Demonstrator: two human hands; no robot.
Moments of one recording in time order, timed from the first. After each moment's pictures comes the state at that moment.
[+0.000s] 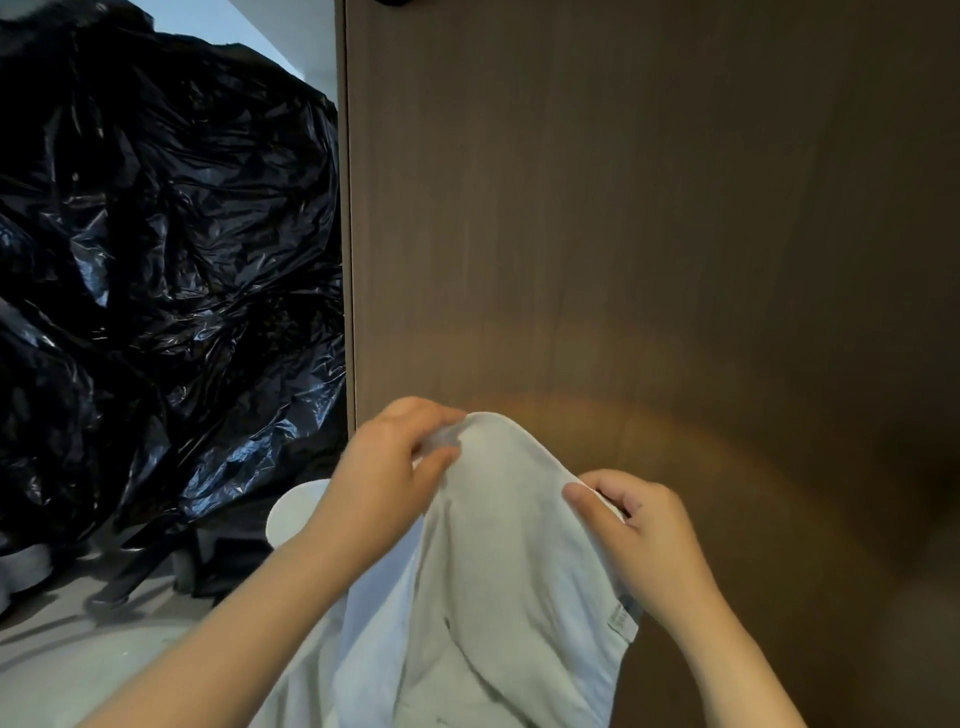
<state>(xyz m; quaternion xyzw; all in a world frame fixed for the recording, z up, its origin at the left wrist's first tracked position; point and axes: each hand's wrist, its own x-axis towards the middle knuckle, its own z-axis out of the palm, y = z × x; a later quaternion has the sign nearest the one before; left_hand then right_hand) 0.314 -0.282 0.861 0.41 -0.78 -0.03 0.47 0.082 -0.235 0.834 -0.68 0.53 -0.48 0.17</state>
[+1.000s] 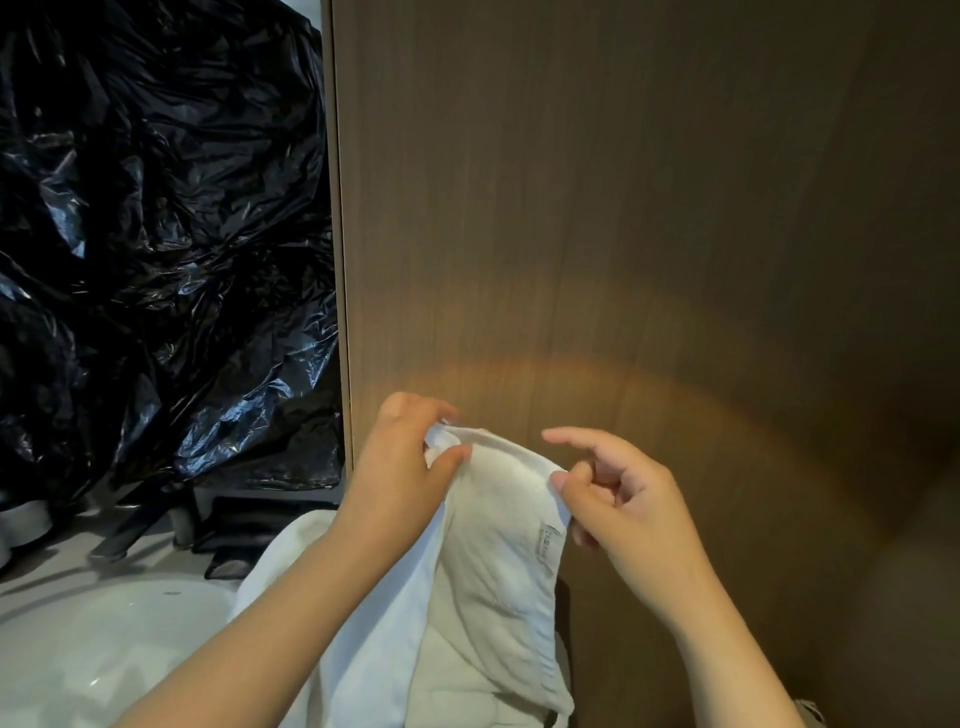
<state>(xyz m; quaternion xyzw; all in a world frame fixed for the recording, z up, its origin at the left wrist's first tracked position) 0.293 -0.274 0.827 0.50 -0.72 -0.11 0.47 0.095 -0.214 0.833 -0.65 0.47 -0.53 0.28</state>
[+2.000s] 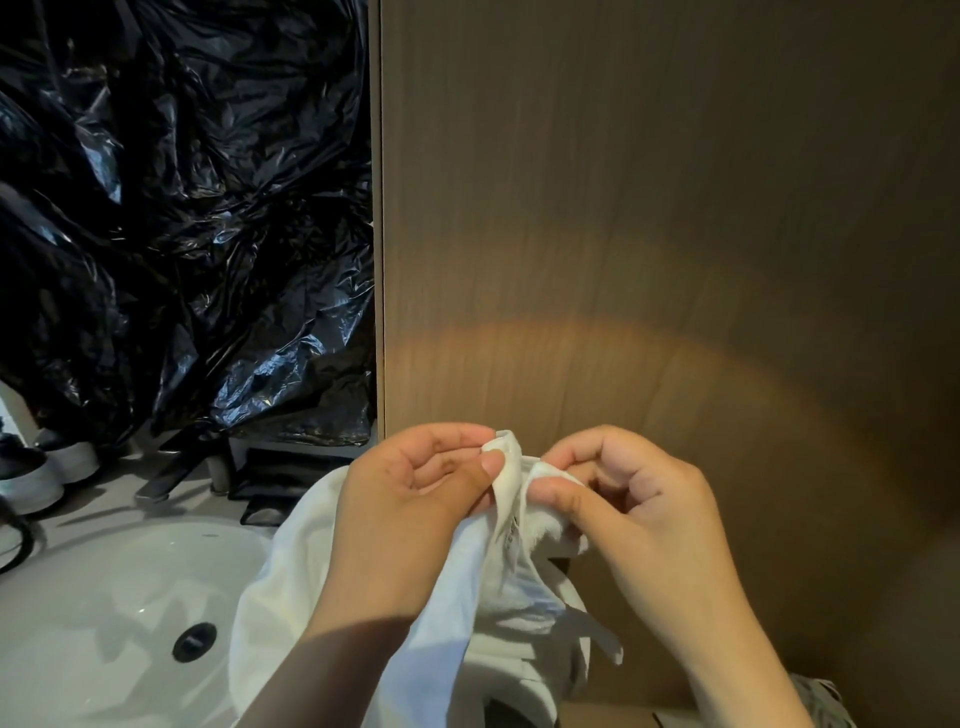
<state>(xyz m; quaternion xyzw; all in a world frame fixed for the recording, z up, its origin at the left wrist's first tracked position) 0.297 -0.192 0.833 0.40 -0.46 -0.50 0.61 0.136 -0.184 0.838 -0.68 0.42 -0.52 0.28</state>
